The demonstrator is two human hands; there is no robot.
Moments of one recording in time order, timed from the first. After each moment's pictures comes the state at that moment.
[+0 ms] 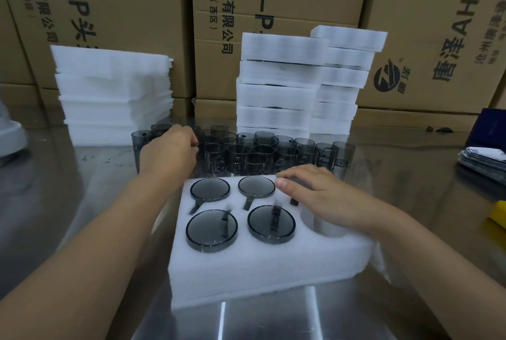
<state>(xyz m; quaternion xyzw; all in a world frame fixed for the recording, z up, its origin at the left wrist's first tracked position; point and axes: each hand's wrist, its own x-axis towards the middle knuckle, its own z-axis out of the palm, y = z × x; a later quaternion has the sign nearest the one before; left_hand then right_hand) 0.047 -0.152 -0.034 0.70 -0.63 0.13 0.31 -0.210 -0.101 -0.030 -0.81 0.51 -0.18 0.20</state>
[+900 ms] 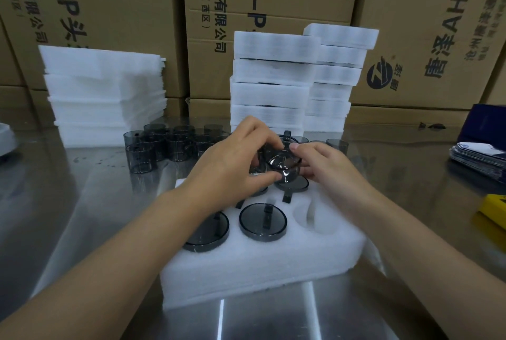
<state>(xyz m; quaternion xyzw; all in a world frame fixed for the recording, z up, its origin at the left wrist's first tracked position) -0.027 -0.105 -0.024 0.38 -0.84 0.04 0.39 -0.212 -0.115 -0.031 -0.61 0.48 -0.51 0.38</state>
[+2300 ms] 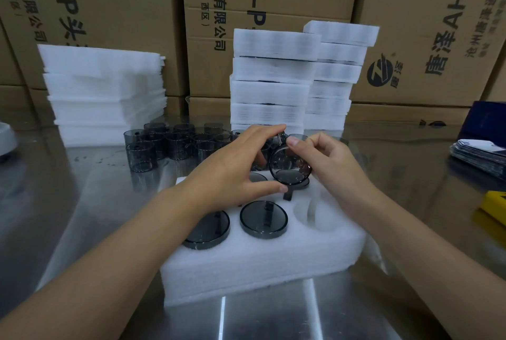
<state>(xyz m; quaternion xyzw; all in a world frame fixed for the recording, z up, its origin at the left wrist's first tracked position) -0.022 -0.111 -0.031 0.36 -0.87 -0.06 0.34 -0.211 -0.108 -0.030 -0.65 0.42 -0.54 0.33</state>
